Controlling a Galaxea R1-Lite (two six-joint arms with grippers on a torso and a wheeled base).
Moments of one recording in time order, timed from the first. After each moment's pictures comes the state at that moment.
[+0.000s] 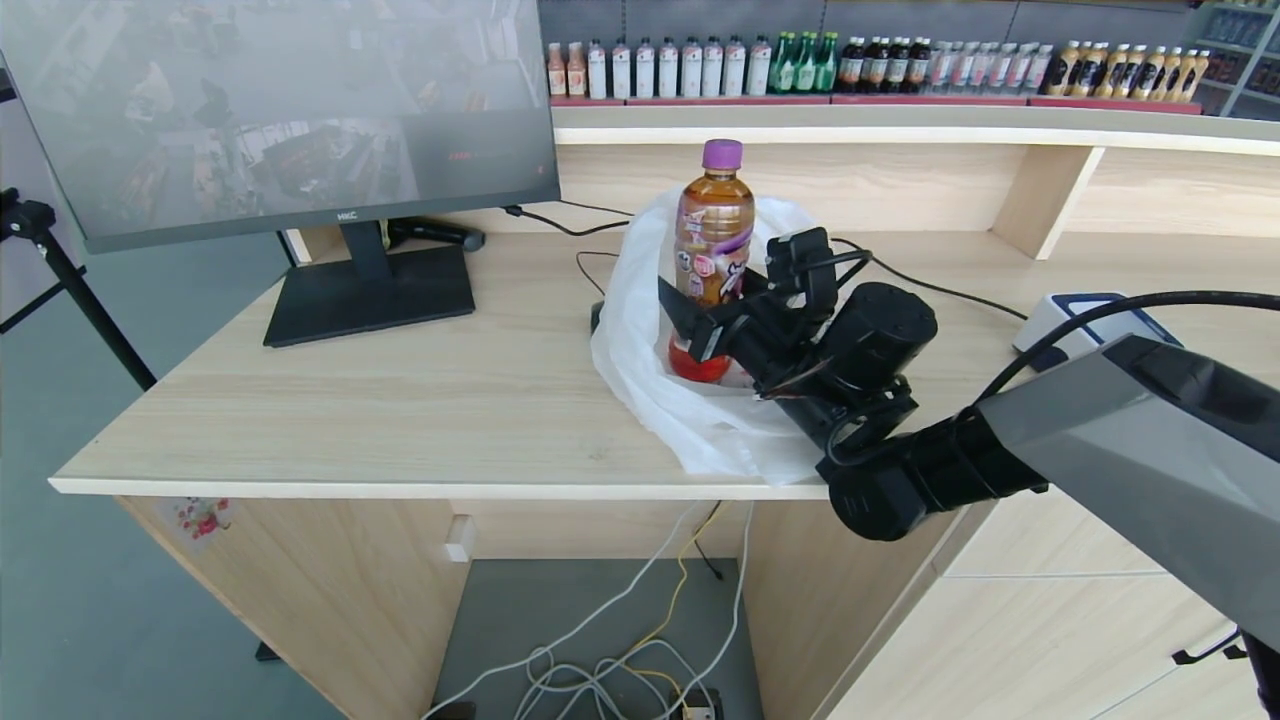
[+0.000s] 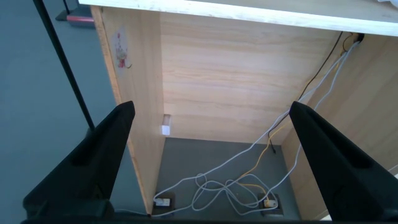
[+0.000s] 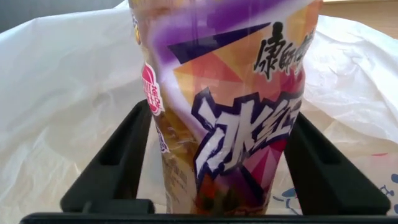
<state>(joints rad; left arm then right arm) 0.00 0.00 0.00 0.00 0.00 -0.01 0.53 2.26 -1.32 -1.36 0.10 -0.03</state>
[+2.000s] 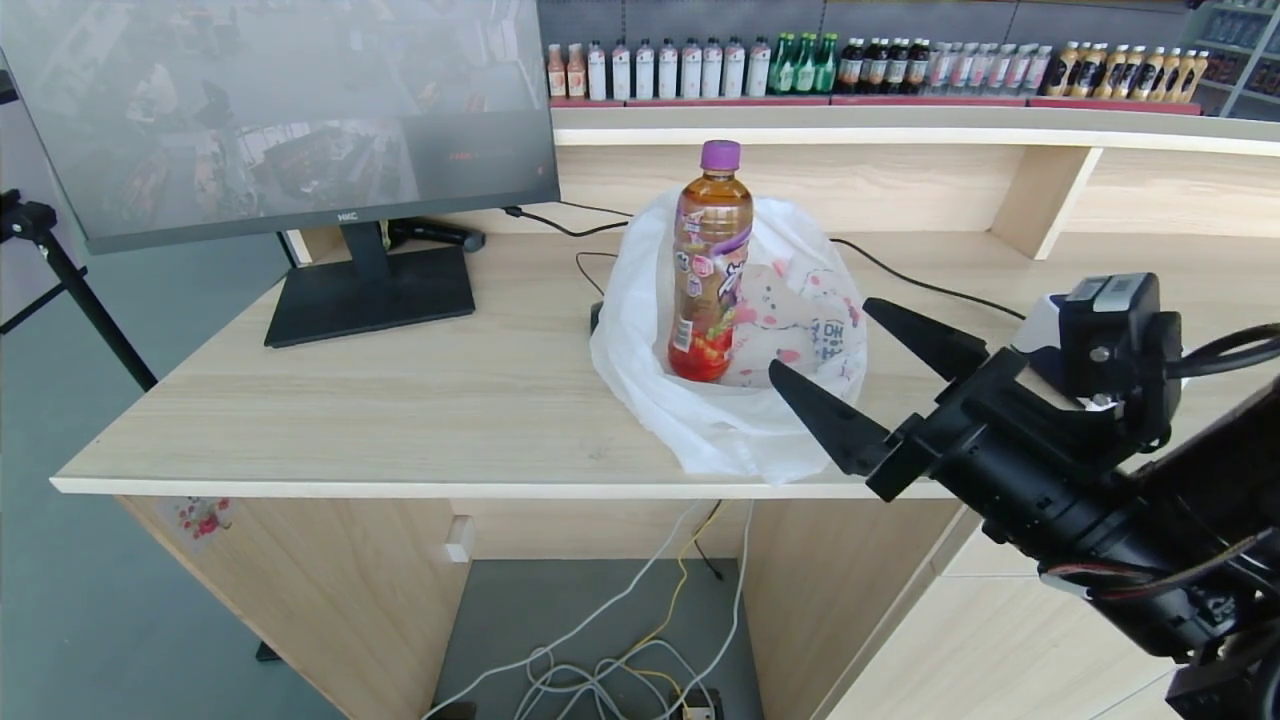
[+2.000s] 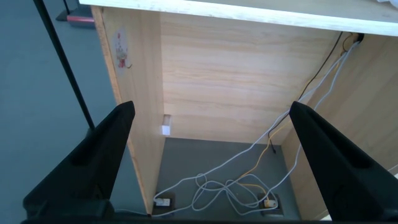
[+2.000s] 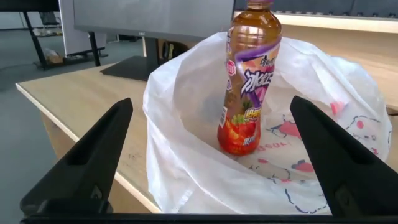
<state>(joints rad) 0.00 0.00 0.00 0.00 0.00 -0.01 0.61 1.67 -0.44 -1.57 0.09 -0.11</state>
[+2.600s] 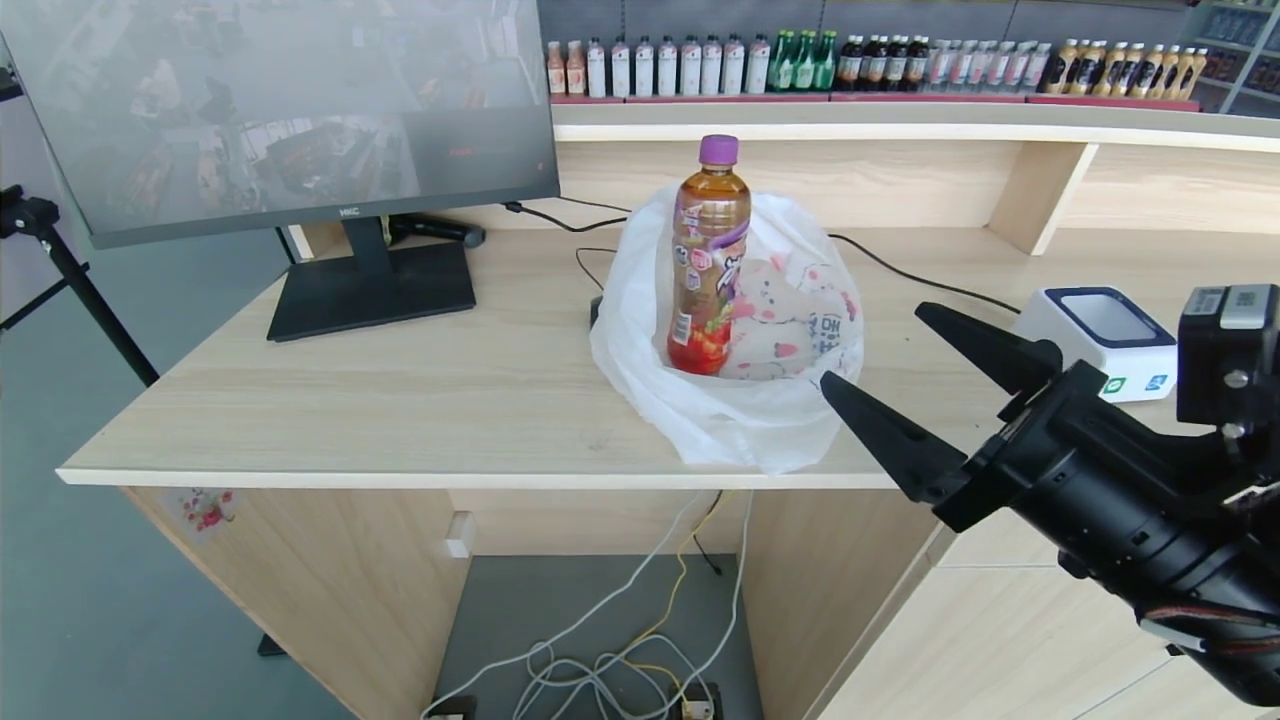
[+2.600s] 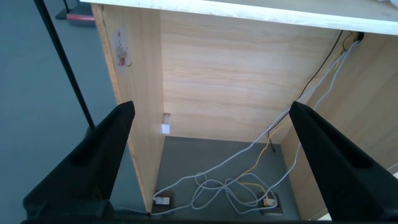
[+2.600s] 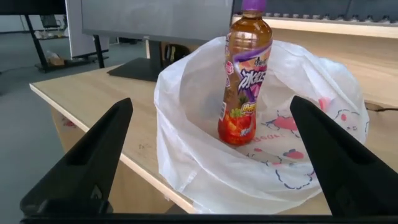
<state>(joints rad) 0.00 0.00 0.00 0.00 0.00 -0.01 0.61 1.56 -0.35 -1.57 0.09 -0.11</state>
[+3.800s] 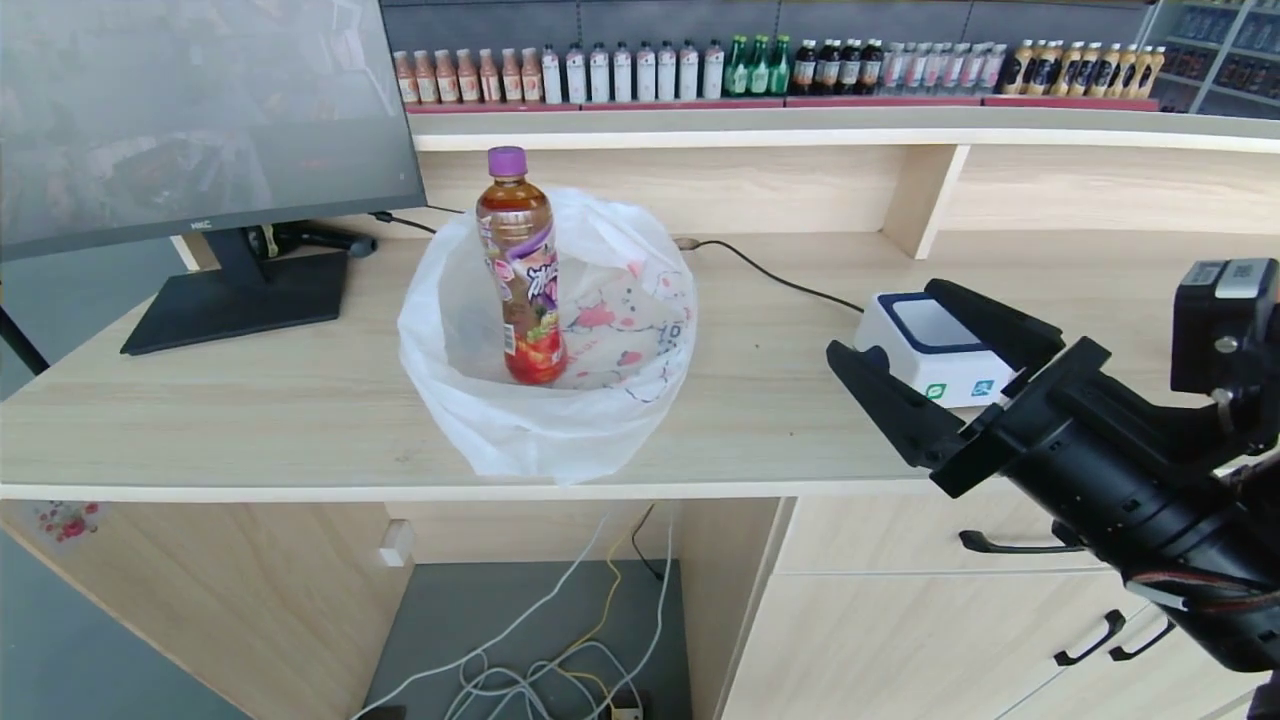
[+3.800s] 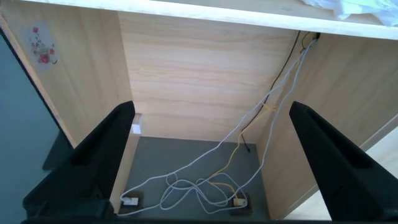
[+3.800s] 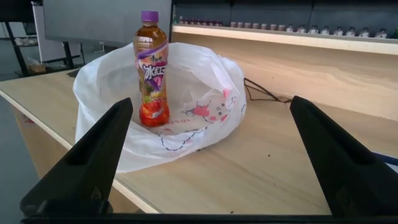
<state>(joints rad) 0.00 0.00 0.00 0.00 0.00 -0.02 0.57 1.58 -0.39 -1.57 0.09 -0.11</state>
